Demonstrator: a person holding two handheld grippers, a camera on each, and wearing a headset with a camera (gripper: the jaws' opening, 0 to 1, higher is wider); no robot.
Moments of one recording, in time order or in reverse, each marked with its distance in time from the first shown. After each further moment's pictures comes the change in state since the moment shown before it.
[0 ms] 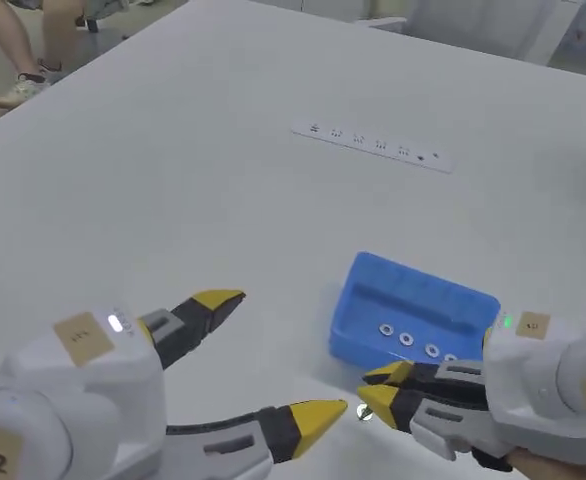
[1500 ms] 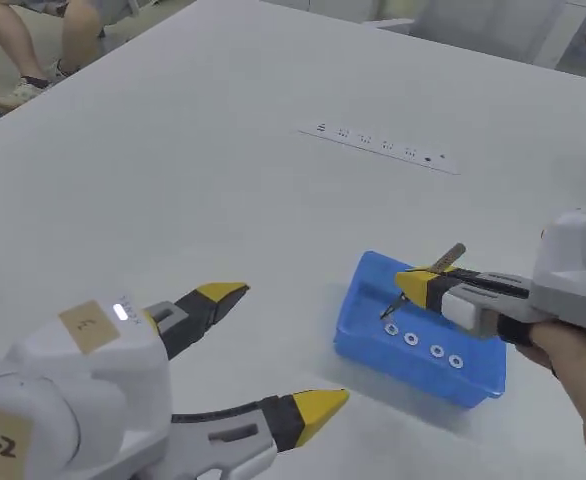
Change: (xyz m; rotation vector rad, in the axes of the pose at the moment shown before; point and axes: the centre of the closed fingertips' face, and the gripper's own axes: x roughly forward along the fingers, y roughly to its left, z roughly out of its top) left arm -0.002 0.005 0.002 -0.006 -0.017 0.018; right arm -0.008 -0.084 0.066 0.261 -0.173 -0.168
